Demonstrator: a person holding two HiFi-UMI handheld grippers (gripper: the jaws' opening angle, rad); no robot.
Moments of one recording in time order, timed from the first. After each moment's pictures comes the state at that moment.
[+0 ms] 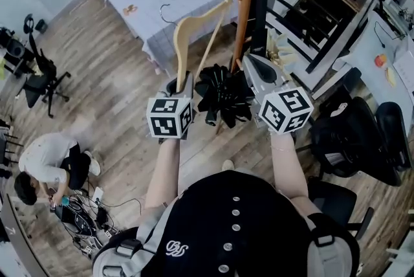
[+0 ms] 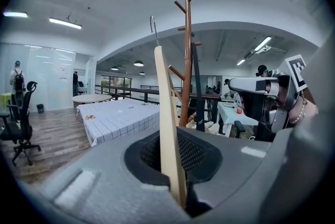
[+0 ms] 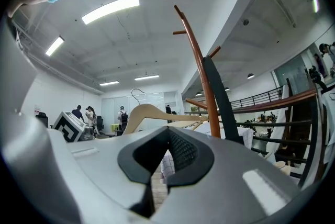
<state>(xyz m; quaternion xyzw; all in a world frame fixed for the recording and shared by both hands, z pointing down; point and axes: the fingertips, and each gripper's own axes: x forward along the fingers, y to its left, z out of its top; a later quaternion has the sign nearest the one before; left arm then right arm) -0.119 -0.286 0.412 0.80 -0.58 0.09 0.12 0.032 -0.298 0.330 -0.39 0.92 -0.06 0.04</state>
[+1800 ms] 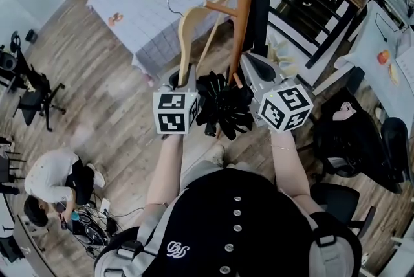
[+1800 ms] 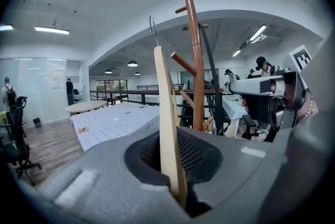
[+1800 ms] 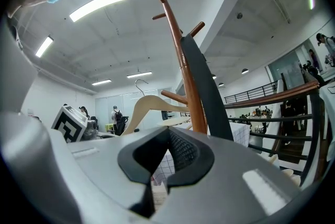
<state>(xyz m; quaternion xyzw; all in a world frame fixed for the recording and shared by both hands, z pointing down) -0.104 -0.402 0.408 0.81 -0.57 0.14 0.08 0.035 -0.397 0.349 -0.41 0.91 -0.08 0.03</state>
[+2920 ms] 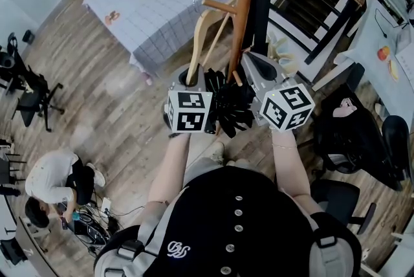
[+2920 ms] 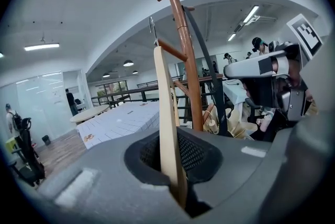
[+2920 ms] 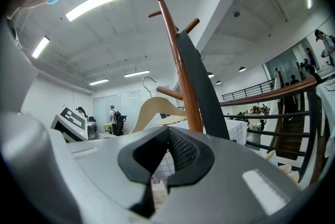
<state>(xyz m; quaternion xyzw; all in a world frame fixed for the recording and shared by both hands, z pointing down) -0.084 -0.412 0.432 0.79 -0.57 0.21 0.04 0.042 -0.403 0.360 -0.42 0.90 -0.09 0.03</state>
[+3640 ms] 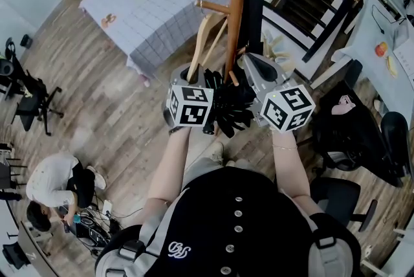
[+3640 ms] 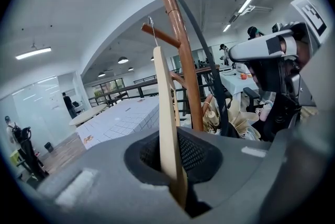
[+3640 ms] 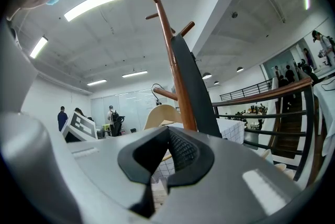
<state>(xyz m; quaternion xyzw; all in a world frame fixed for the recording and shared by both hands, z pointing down) -0.074 -0.425 0.453 0.79 -0.56 0.26 0.03 0.056 -0.400 0.361 -0.43 0.90 -0.10 0.03</state>
